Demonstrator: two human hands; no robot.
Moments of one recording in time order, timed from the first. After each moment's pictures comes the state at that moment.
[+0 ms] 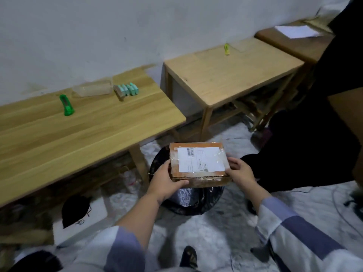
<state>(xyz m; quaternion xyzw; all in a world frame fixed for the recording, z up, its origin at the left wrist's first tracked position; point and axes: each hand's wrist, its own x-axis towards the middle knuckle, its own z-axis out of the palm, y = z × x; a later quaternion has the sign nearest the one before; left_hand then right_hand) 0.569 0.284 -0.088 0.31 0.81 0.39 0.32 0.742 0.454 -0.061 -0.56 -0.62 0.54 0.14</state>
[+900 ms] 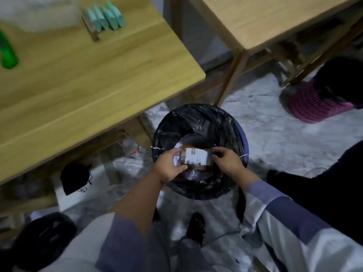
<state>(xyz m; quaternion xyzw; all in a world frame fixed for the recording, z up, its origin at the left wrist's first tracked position) 0.501 0.332 -0.233 0.27 0.81 0.25 0.47 0.645 0.483 -0.221 -0.51 -0.71 0.46 -0.14</state>
